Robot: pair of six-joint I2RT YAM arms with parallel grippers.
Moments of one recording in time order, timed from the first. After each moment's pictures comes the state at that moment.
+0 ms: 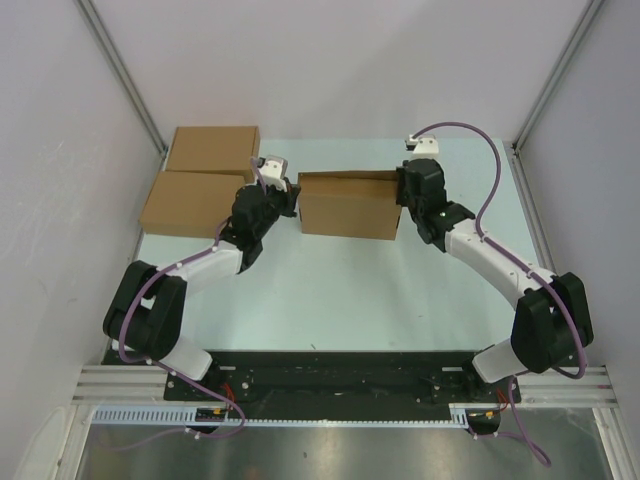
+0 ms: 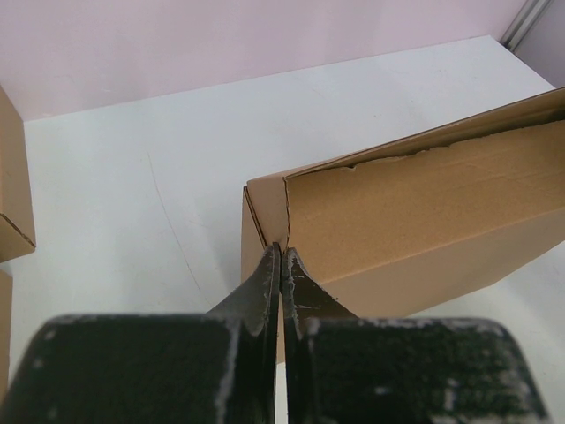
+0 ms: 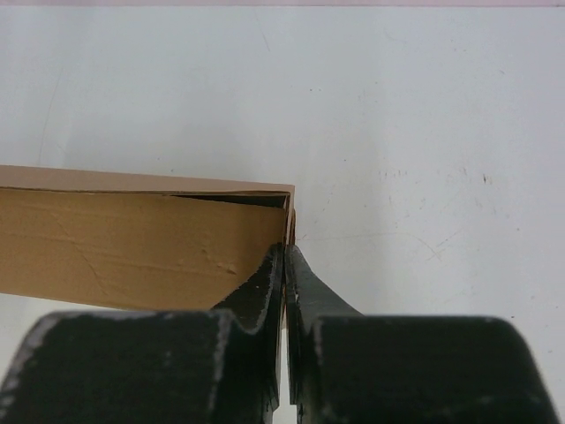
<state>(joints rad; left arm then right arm) -0.44 1.53 0.82 0.60 0.03 -0.13 0.48 1.47 1.14 -0.06 0.40 0.20</state>
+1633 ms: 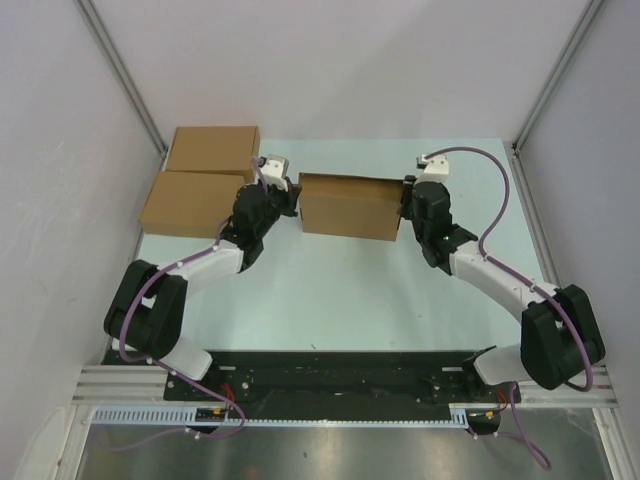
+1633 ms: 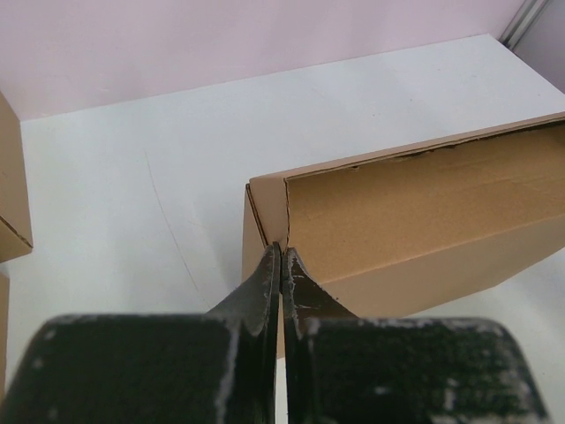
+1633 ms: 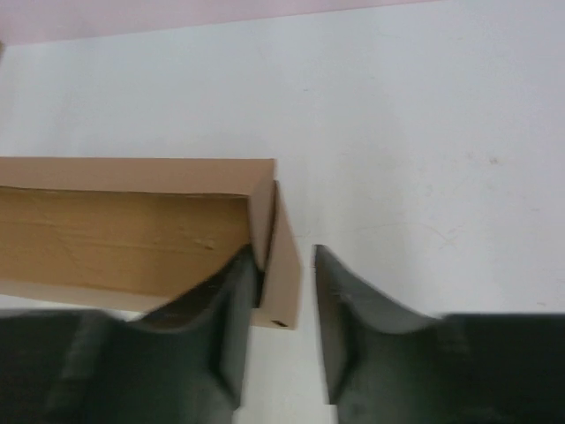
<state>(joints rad) -0.44 1.54 0.83 0.59 0.03 -0.13 0.48 1.39 0.91 0.18 0.43 0.25</state>
